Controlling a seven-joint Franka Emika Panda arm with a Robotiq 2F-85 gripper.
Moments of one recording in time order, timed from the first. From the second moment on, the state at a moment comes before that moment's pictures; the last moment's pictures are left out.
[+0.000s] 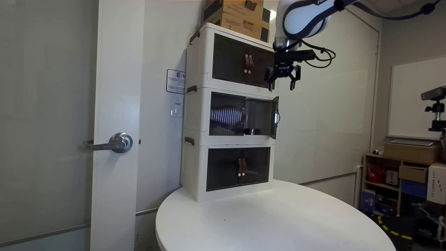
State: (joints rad) arm -0.04 0.09 0.06 -1.63 -0.47 2.07 0.73
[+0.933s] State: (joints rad) arm 0.02 0.31 -0.10 -1.33 -0.48 1.89 0.85
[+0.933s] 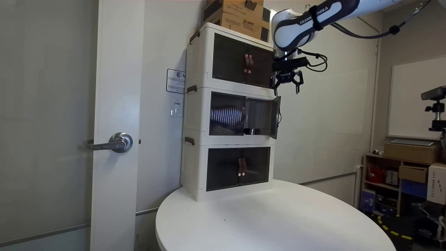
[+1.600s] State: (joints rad) arm -0.02 0.31 -0.16 -1.34 -0.49 1.86 0.86
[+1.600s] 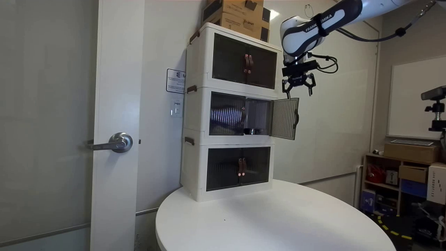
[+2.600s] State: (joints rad) arm -0.08 0.23 -0.20 -1.37 -0.53 1.88 0.69
